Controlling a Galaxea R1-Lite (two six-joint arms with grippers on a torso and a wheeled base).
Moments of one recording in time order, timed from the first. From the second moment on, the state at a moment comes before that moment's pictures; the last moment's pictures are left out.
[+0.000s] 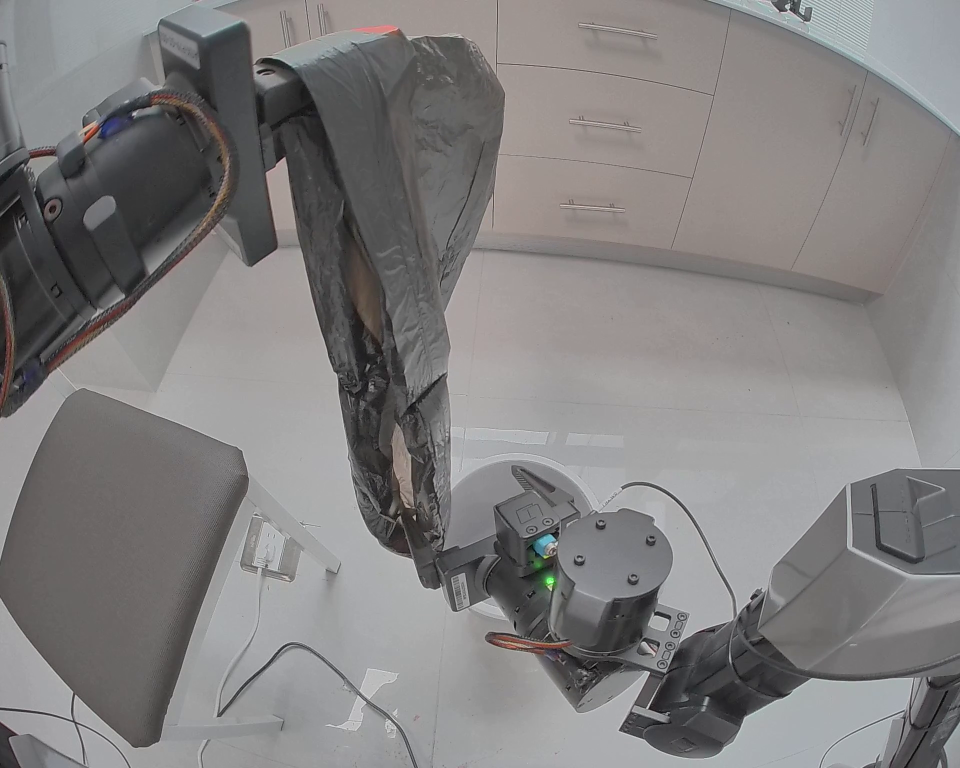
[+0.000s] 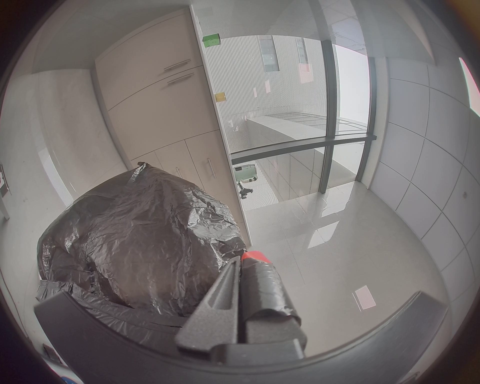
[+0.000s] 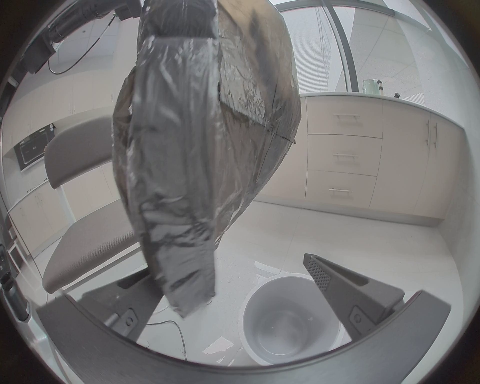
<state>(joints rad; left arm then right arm) -0.73 1.41 -1.09 -0.61 -0.06 -1.05 0.99 2.17 -0.81 -1.35 -0.53 -0.07</state>
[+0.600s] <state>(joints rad) -0.73 1.41 -1.08 -0.61 -0.06 -1.05 0.98 2.18 -0.80 -1.36 -0.54 -0.08</state>
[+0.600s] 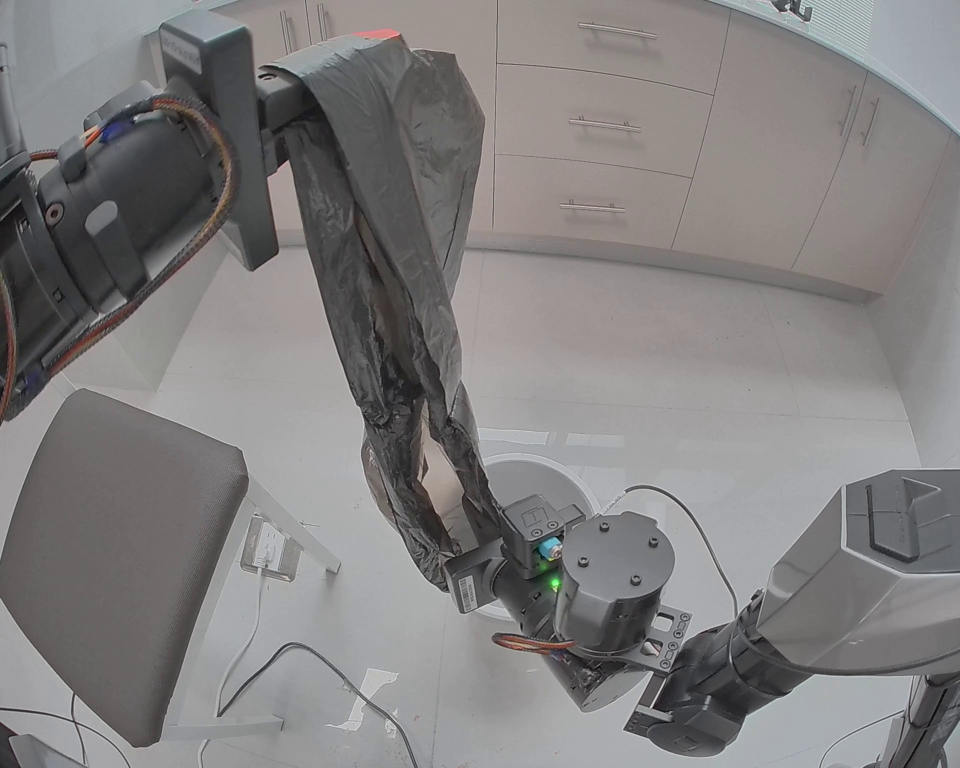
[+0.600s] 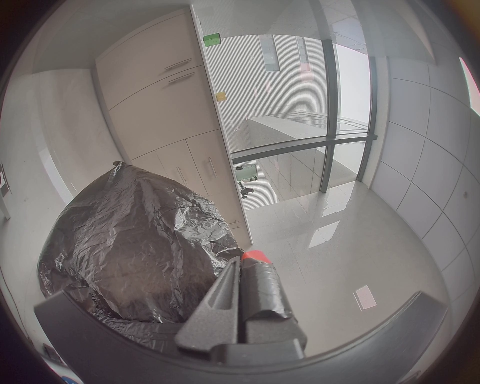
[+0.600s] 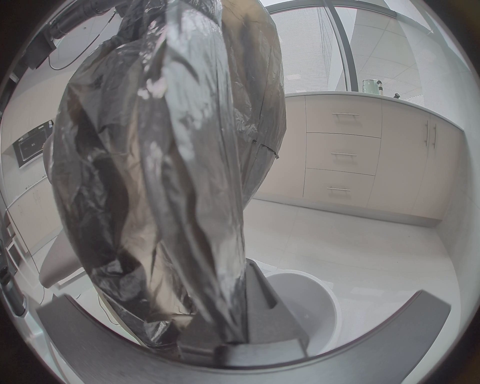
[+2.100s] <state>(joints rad) -0.71 1.64 -0.82 -0.78 -0.09 -1.06 0.77 1.69 -0.37 -0.72 0.30 0.36</state>
